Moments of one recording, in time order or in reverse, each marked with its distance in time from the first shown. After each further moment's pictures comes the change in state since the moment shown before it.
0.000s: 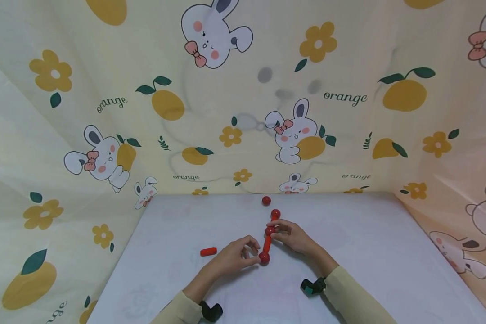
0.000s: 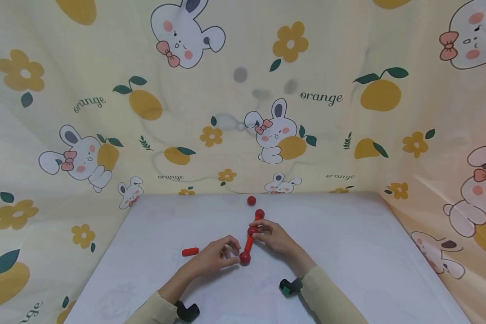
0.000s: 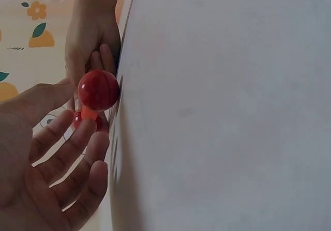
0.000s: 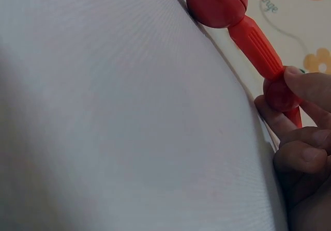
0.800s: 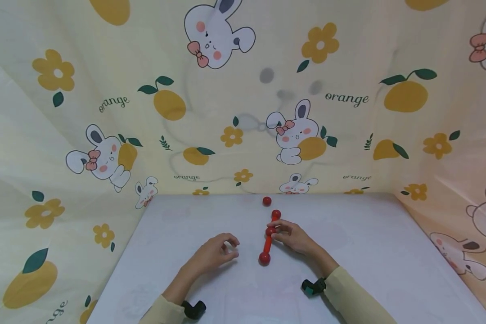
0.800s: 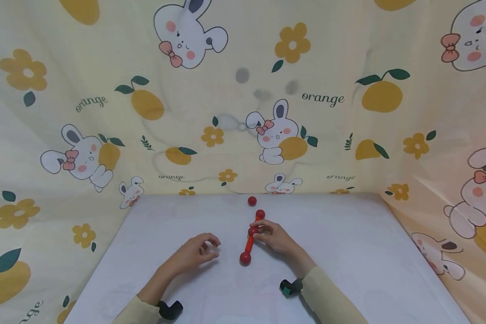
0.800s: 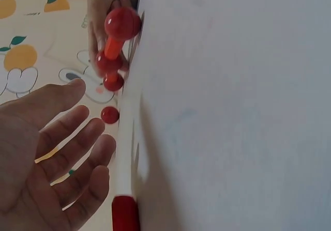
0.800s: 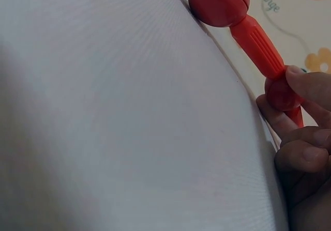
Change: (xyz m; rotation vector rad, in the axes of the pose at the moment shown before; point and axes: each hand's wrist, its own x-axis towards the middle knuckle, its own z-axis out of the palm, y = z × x) left_hand -0.032 -0.015 -0.043 0.158 0.101 -0.104; right_hand 0.000 -0.001 0.001 0.043 -0.004 0.001
